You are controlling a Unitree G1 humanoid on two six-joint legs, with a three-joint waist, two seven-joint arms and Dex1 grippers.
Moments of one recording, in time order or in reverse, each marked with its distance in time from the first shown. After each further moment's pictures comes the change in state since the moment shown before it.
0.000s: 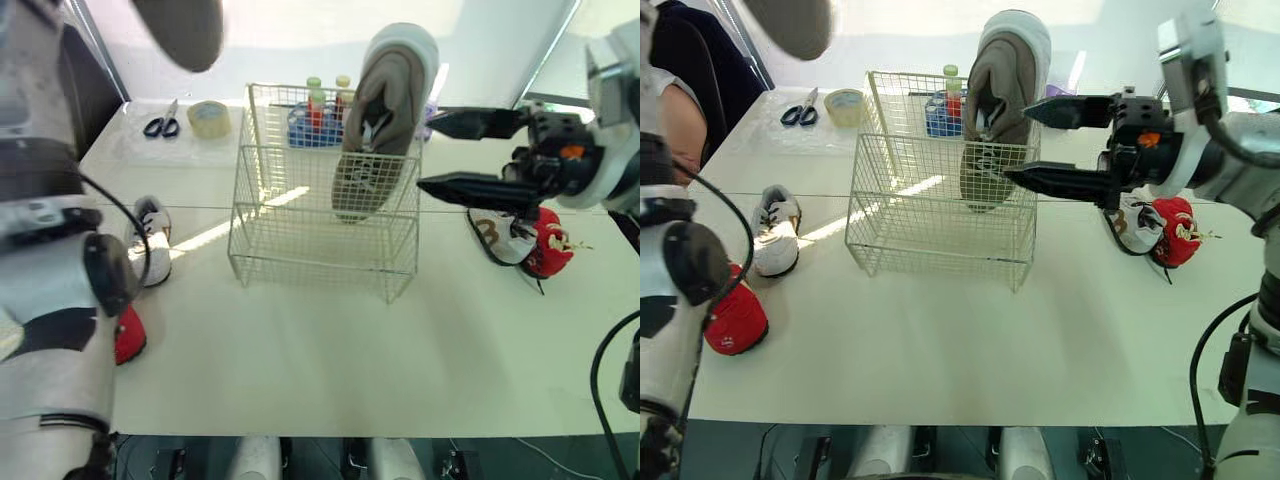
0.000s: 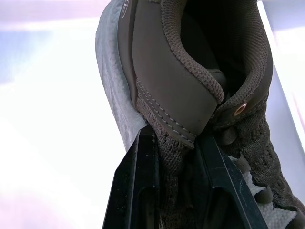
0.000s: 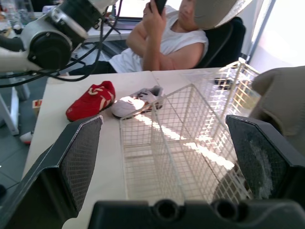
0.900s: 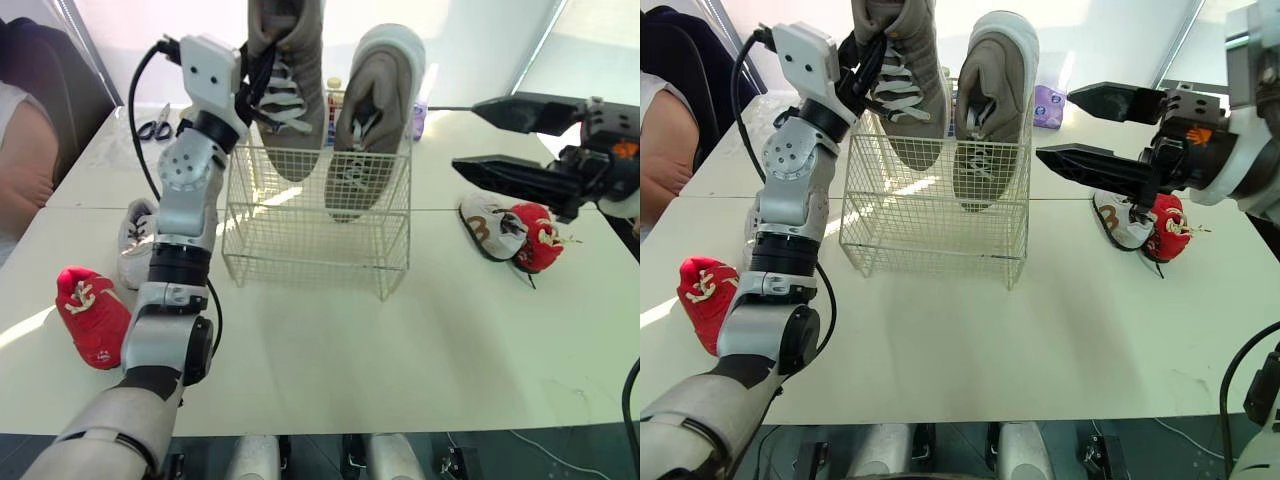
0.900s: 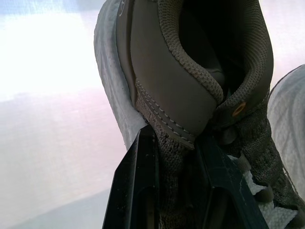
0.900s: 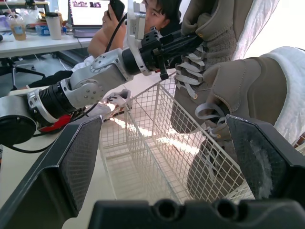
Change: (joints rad) left arm 0.382 -0.260 -0.131 -0.076 0.099 -0.198 0.150; right arm 0.116 -0.036 -0.138 -0.085 0.157 0.037 -0.185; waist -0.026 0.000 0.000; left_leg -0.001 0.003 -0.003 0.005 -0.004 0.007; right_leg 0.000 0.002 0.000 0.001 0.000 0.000
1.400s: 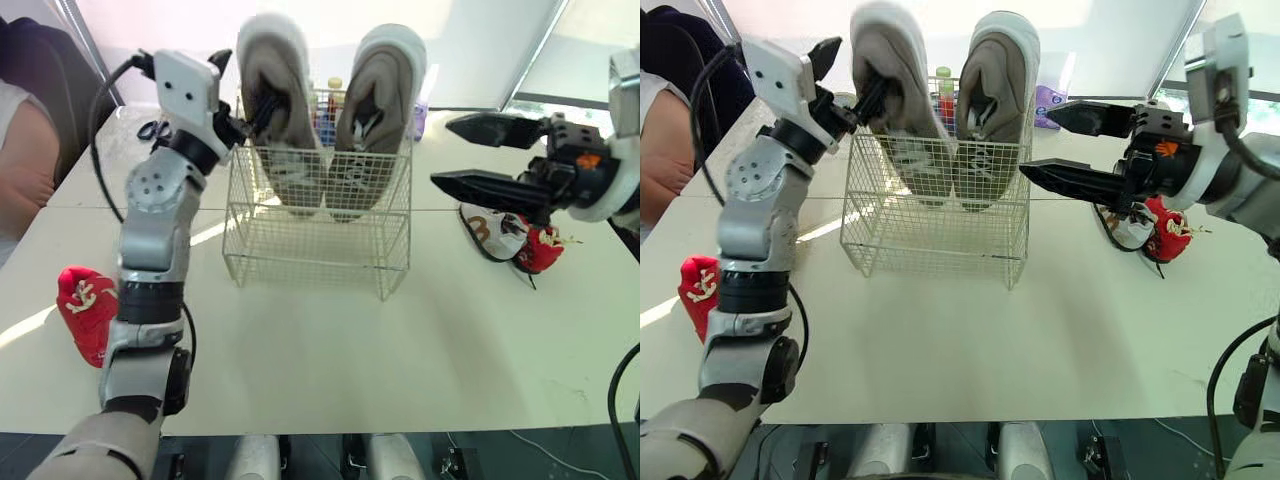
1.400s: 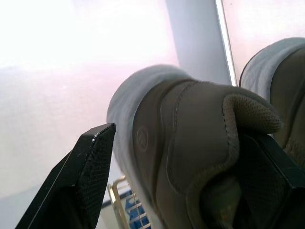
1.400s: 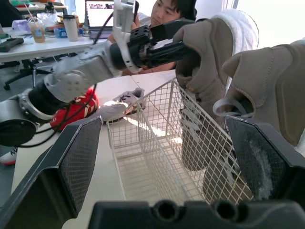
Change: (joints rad) left arm 0.234 0.112 0.021 -0.552 -0.147 0.475 -0.021; right arm 0.007 0.039 0.086 0.054 -0.048 -0.075 0.055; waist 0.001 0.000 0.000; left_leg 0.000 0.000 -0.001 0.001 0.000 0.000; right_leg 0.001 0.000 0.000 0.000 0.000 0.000
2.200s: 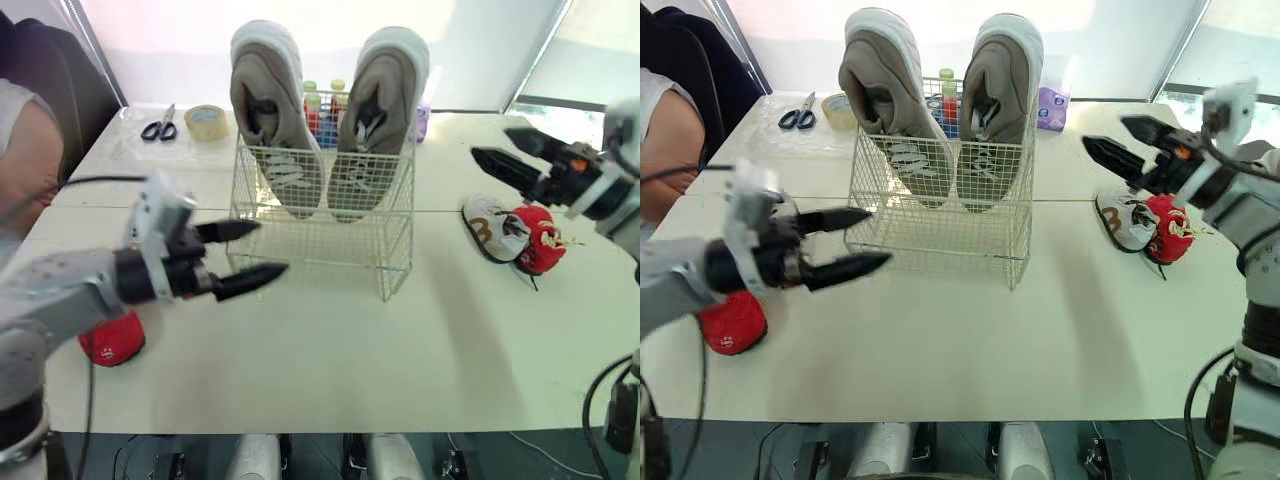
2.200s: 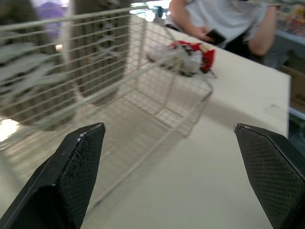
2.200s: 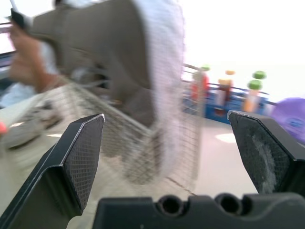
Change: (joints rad) left arm 0.434 0.404 0.221 -0.568 -0.909 0.787 -0.176; right arm 0.178 0.134 -0.077 0.272 -0.320 -0.219 -0.167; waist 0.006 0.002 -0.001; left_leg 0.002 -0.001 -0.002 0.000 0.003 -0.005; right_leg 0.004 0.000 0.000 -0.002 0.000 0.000
